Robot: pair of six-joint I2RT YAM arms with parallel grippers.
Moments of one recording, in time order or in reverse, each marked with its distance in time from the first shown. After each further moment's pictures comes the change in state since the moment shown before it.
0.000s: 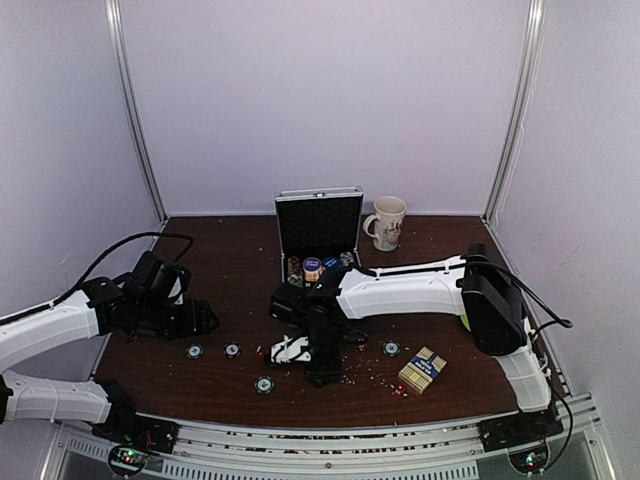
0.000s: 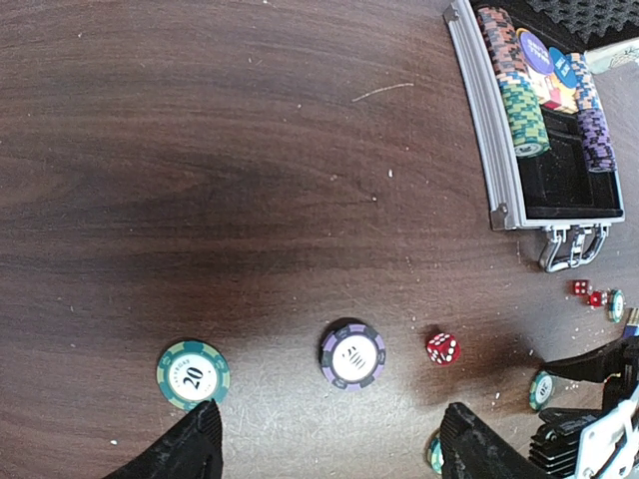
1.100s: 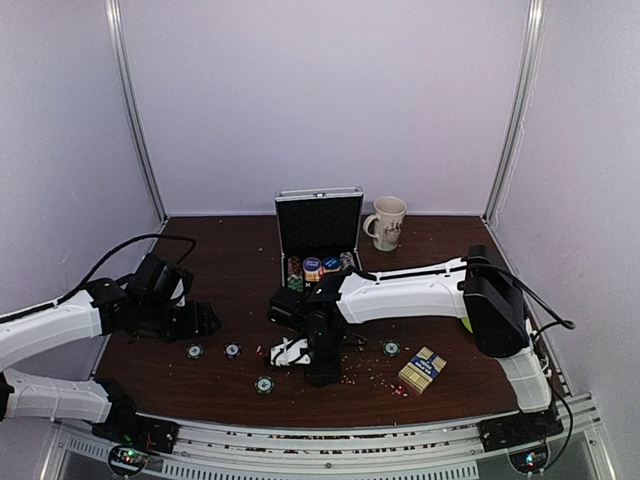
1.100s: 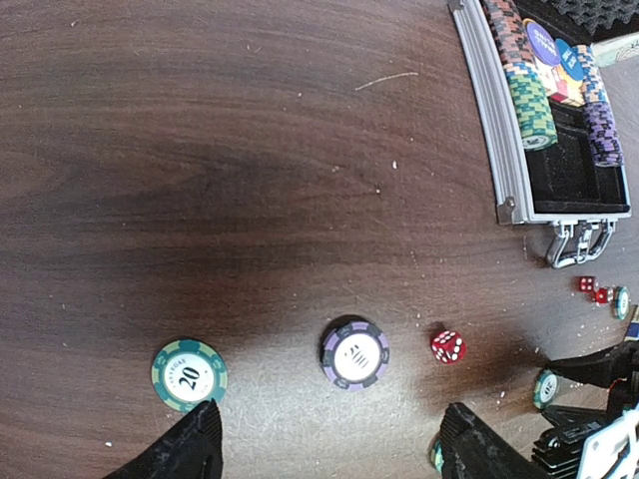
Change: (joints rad) left arm 0.000 0.022 -0.010 0.016 0.010 0.000; right arm 0.023 -0.008 -0.024 0.028 0.050 0.014
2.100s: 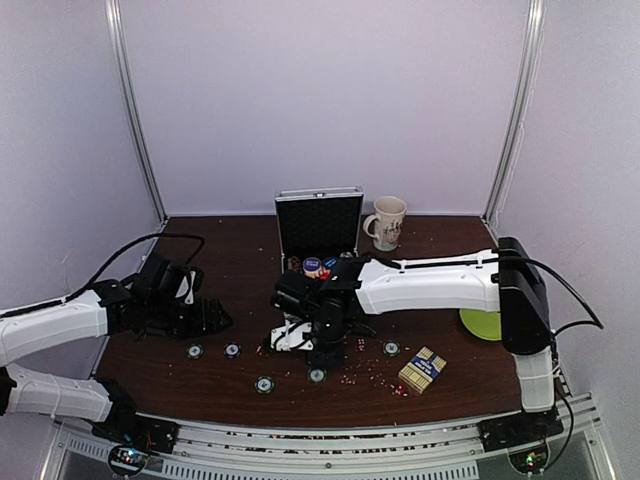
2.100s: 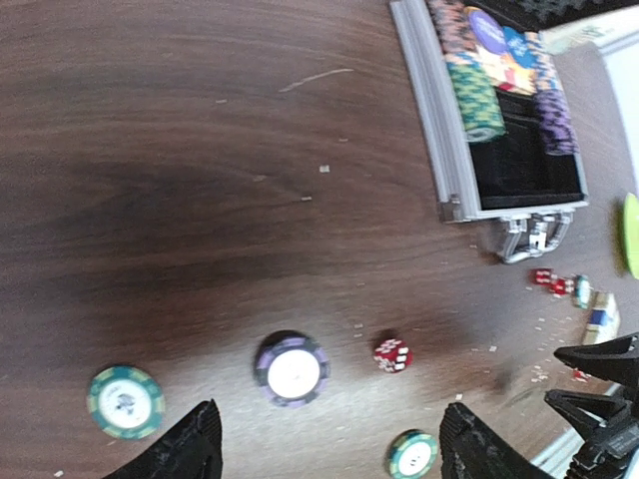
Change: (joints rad) left arm 0.000 0.041 -0.014 0.117 0.101 0.013; right arm 0.008 -0.126 -0.043 0.036 0.126 0.027
